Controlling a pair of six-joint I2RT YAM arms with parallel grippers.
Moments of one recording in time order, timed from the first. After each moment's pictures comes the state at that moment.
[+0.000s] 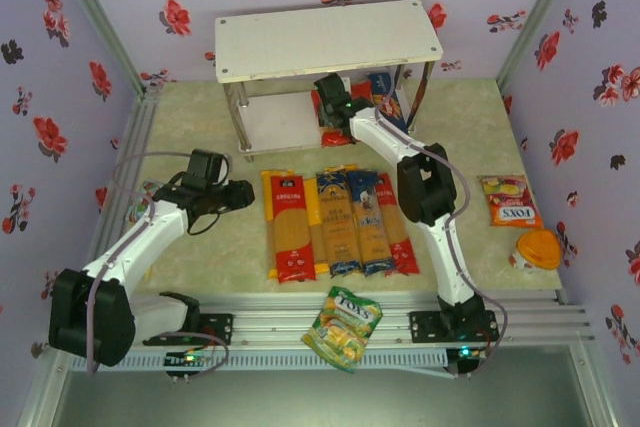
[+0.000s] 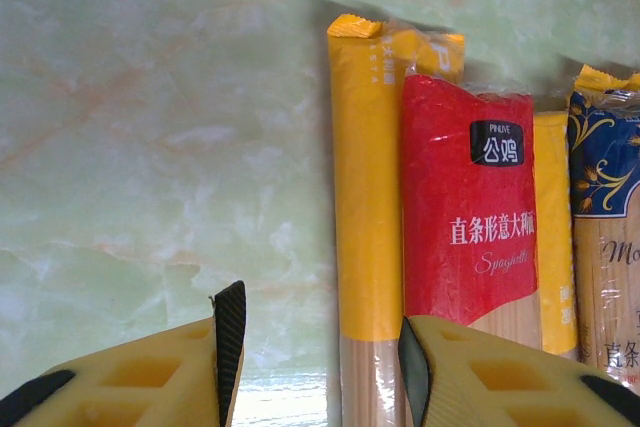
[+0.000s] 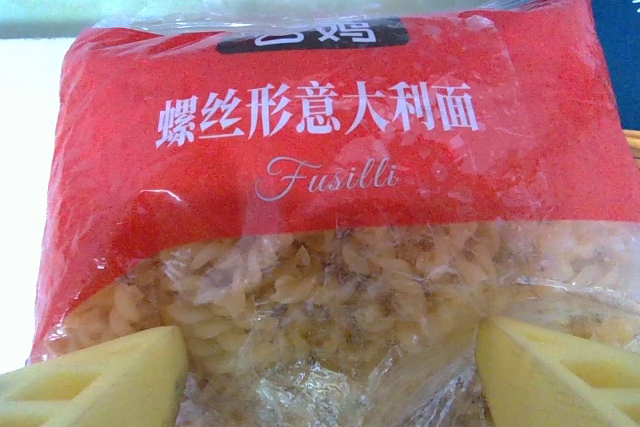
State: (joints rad) left arm -0.33 1.20 0.79 -0.54 0.12 -0.51; right arm 0.55 2.35 2.07 -0.58 0.40 0.31
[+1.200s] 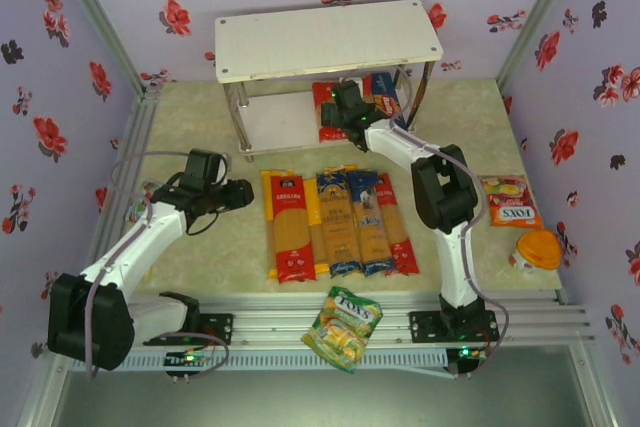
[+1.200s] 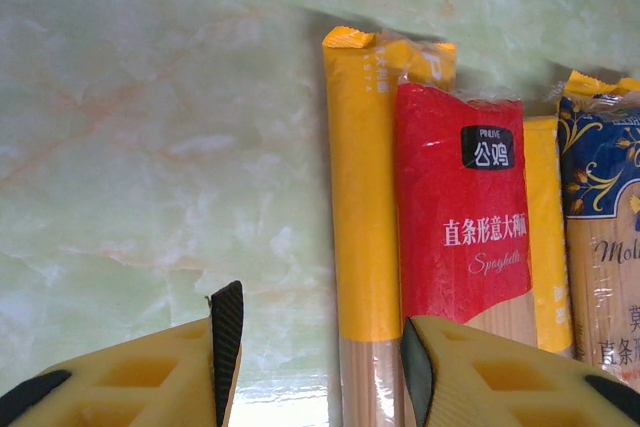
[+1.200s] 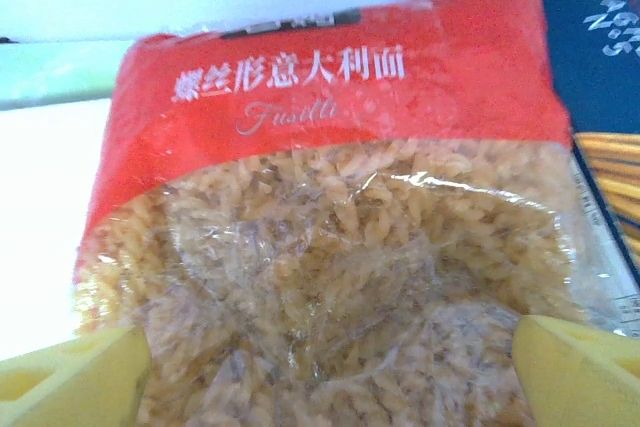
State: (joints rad) left arm -0.33 1.17 0.79 -0.54 0.12 -0.49; right arm 0.52 2.15 1.71 -0.22 0.32 0.32
